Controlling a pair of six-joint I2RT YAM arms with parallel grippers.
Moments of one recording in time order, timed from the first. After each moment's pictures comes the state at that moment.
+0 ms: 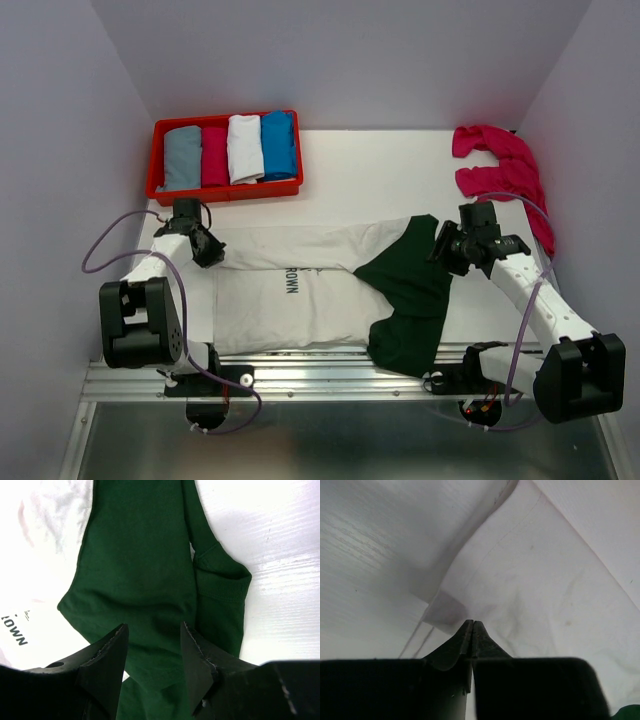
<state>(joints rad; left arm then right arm) 0.07 1.44 0.80 -0.45 -0.01 -0.70 0.16 1.13 0.80 -0.65 -0.05 0.60</state>
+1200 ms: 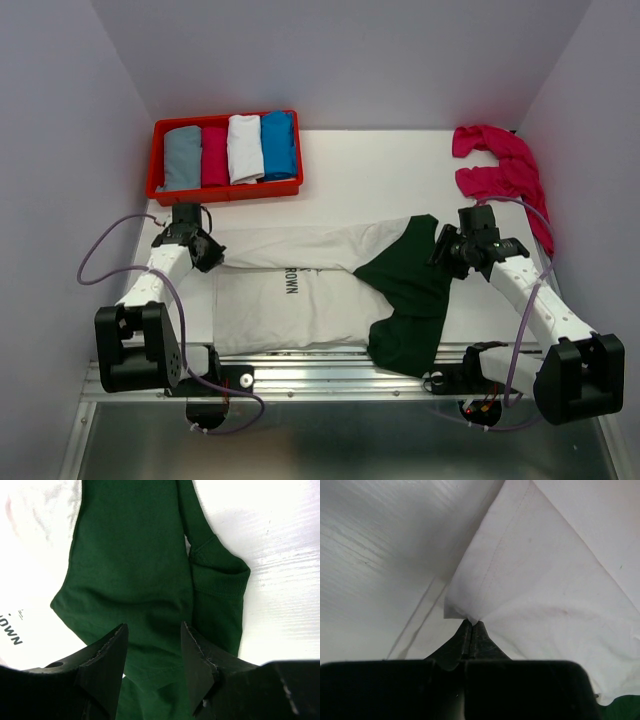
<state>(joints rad) 0.05 1.31 0.75 -0.50 -0.04 -0.74 0.16 1.12 0.77 -0.64 -0.07 0.61</state>
